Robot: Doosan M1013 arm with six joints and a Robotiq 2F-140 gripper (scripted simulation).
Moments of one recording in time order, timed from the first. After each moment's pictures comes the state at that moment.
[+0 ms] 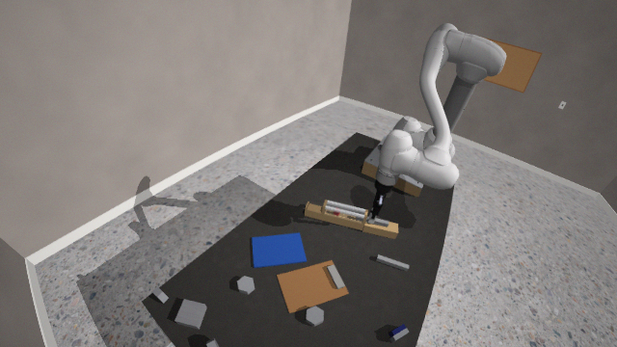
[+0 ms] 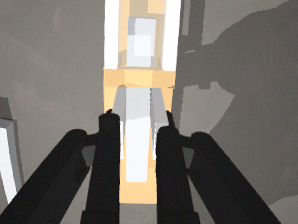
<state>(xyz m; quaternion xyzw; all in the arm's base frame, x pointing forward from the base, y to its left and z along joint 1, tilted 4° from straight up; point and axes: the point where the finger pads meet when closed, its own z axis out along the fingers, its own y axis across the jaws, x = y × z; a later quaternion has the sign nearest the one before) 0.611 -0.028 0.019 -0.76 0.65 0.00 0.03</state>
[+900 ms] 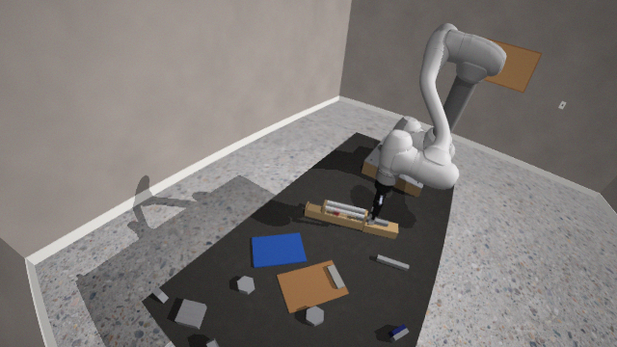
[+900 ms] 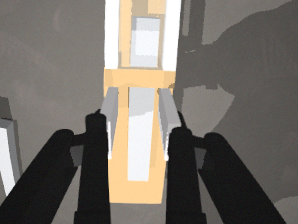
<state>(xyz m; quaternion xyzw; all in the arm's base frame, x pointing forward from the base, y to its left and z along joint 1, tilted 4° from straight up) 0.611 -0.028 0.019 -0.76 0.65 0.00 0.03</state>
